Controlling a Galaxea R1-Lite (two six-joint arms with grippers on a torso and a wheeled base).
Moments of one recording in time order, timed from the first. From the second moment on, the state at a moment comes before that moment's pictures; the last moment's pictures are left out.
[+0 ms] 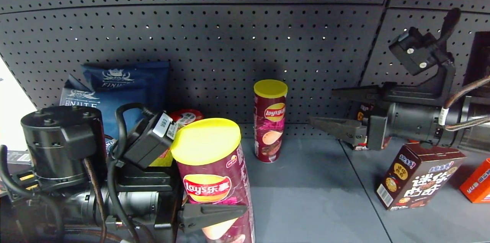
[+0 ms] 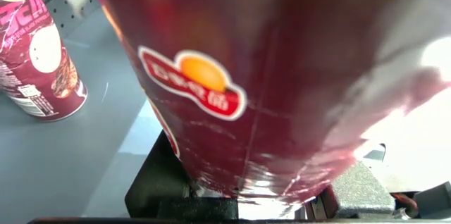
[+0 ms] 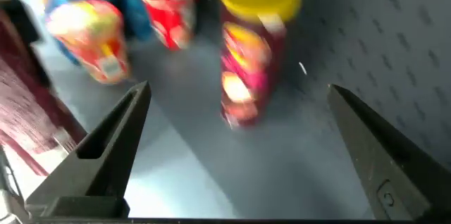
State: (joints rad) left arm -0.54 1.49 -0.56 -0.68 -0.84 0.09; right arm 0.56 1.45 -0.95 -0.37 0.33 -0.17
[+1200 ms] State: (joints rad) left arm -0.54 1.48 -0.51 -0.68 -0.84 0.09; right arm 0.46 1.75 -1.10 -0.42 0.61 -0.30
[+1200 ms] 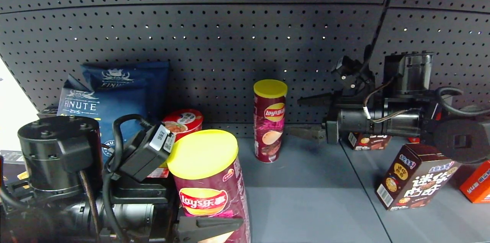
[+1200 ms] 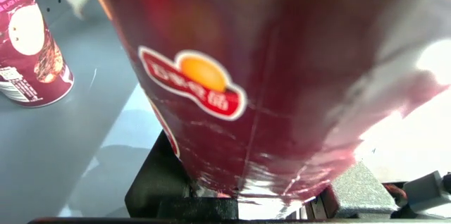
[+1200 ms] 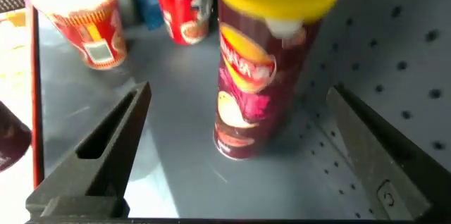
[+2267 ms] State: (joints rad) left arm -0.54 1.48 -0.50 -0.67 -0.84 0.08; right arm 0.45 1.99 -1.22 -0.51 0.69 -0.30
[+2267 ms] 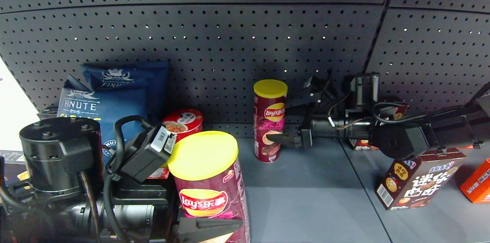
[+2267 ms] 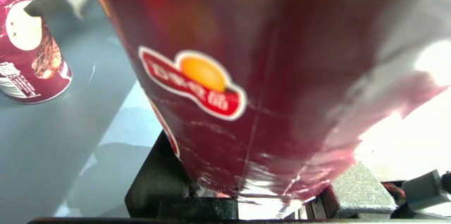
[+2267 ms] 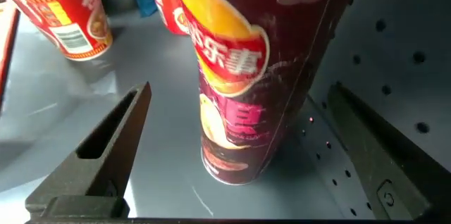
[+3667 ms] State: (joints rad) left arm -0.52 1.48 -0.47 -0.68 -0.84 0.08; right arm 0.49 2.17 -1.30 -0.55 0.69 -0.30
